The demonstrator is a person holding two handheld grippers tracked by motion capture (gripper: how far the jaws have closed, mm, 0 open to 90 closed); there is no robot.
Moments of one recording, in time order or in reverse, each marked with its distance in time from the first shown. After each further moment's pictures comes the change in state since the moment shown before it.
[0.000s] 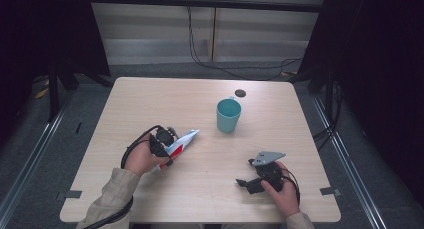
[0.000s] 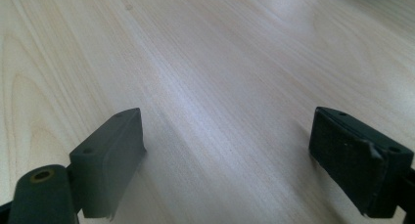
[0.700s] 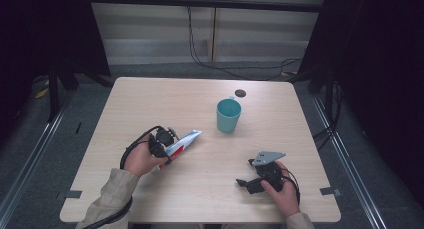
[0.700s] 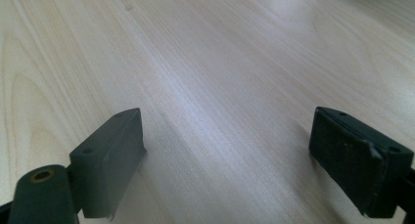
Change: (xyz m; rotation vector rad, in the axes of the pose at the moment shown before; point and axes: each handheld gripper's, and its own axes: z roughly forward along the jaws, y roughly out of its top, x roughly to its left) left arm -0.001 -0.005 -0.003 -0.030 0.003 0.027; right arm 0.000 0.000 0.000 0.000 0.001 0.002
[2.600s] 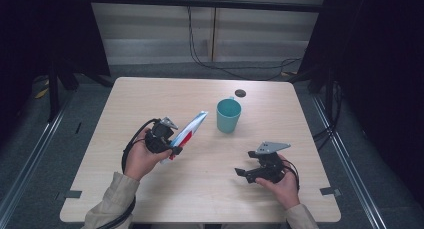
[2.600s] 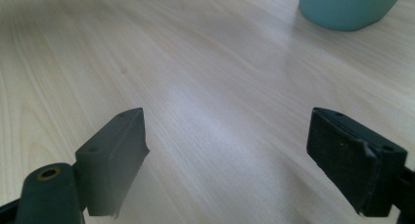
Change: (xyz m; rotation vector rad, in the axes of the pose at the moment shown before) left arm -0.013 0.004 -0.038 -0.357 -0.061 -0.033; right arm -0.013 0.021 -0.007 -0.095 0.012 0.112
